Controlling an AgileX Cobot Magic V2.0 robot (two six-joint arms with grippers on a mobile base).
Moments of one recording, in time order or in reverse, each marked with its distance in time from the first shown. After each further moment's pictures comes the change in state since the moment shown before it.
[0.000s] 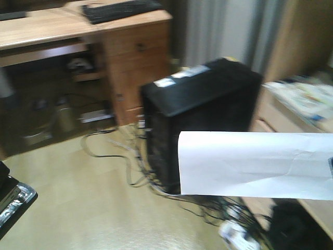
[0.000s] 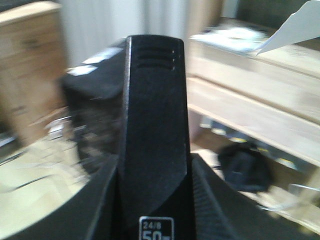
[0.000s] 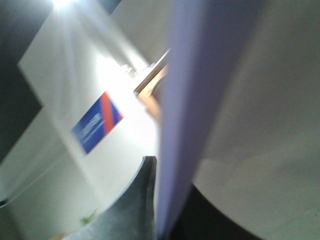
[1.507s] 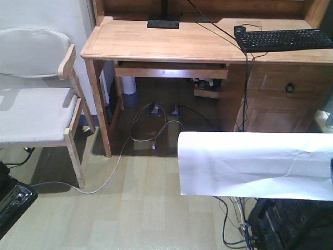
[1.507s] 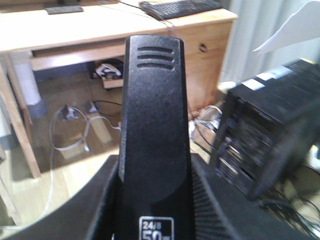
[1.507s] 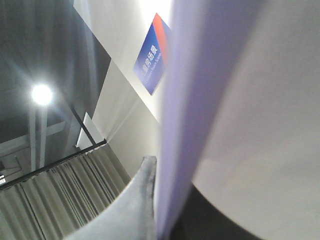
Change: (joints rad) left arm 0.000 0.000 0.000 0.000 0.000 0.000; right arm 0.000 0.000 0.000 -0.001 0.000 0.000
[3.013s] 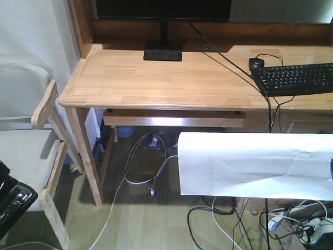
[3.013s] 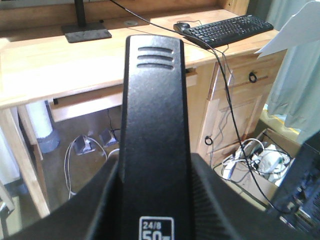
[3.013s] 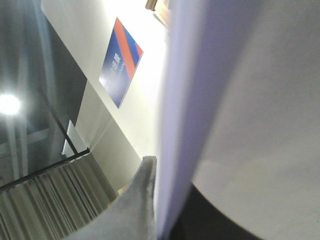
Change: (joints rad) left arm 0.000 0.000 0.000 0.000 0.000 0.000; right arm 0.000 0.000 0.000 0.000 0.000 0.000
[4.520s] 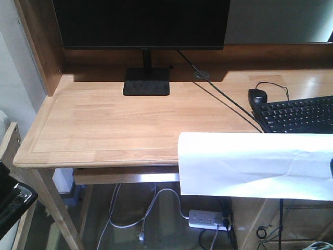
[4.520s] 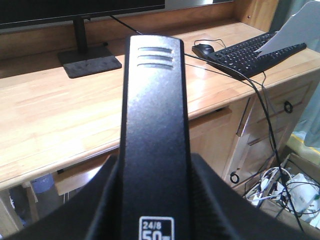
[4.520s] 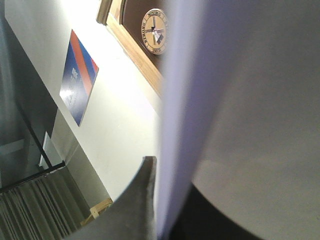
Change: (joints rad) left arm 0.000 0.000 0.000 0.000 0.000 0.000; right arm 0.000 0.000 0.000 0.000 0.000 -0.001
